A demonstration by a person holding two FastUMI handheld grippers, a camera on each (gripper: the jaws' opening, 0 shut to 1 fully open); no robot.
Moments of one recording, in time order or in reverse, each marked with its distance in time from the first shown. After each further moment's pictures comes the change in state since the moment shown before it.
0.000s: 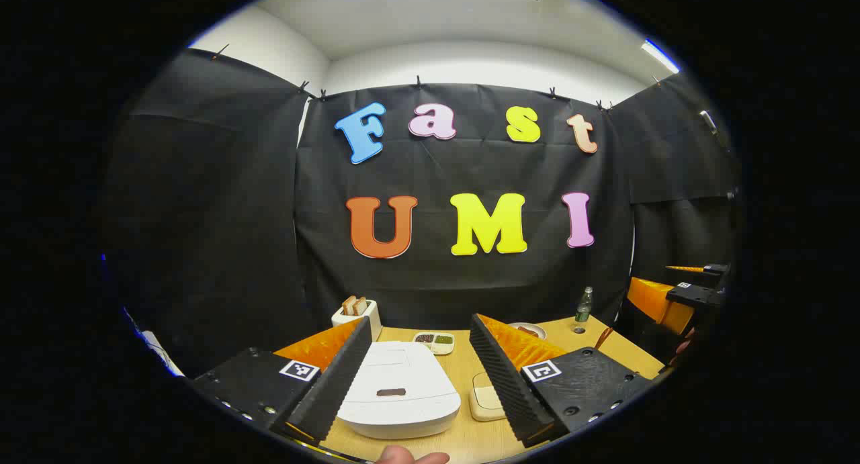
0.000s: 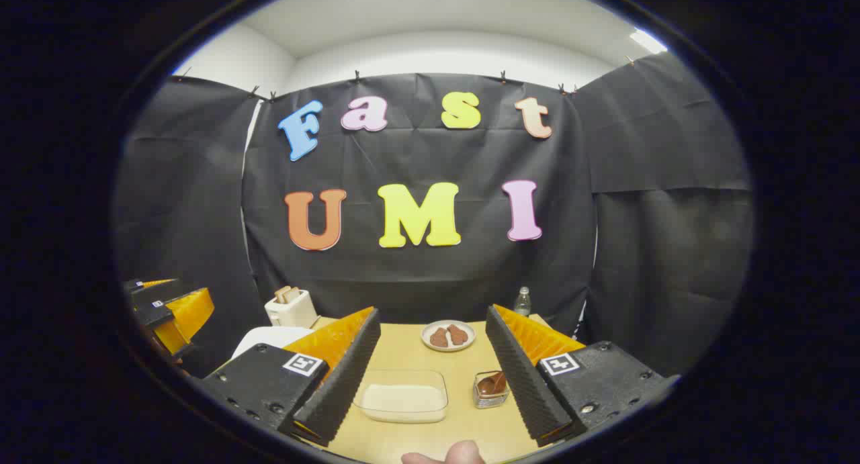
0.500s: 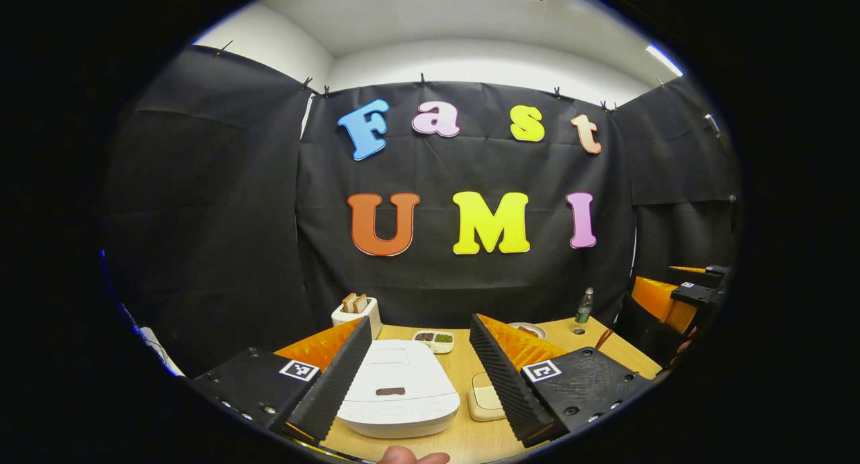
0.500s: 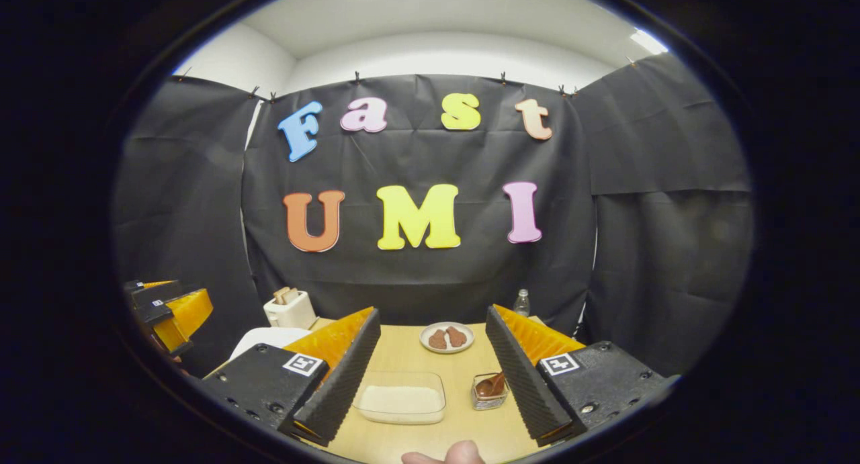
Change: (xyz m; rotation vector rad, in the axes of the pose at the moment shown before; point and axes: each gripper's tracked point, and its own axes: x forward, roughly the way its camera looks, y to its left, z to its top) left arm 0.003 0.005 -0.003 -0.017 0.005 0.011; right arm 0.003 -0.003 0.004 -0.008 -0.008 0.000
